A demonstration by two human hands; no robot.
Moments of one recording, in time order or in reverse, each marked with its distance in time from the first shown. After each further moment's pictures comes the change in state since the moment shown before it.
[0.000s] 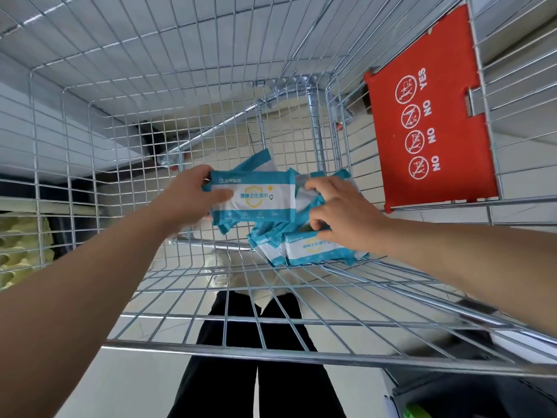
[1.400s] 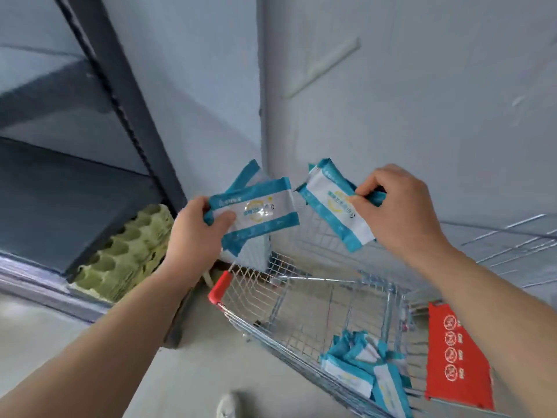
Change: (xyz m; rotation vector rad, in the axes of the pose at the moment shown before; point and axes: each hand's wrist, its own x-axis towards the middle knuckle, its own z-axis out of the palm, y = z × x) left_hand -0.343 0.050 -0.185 -0.328 1.088 0.284; right_hand -0.053 -0.272 -0.348 0.254 0.884 -0.273
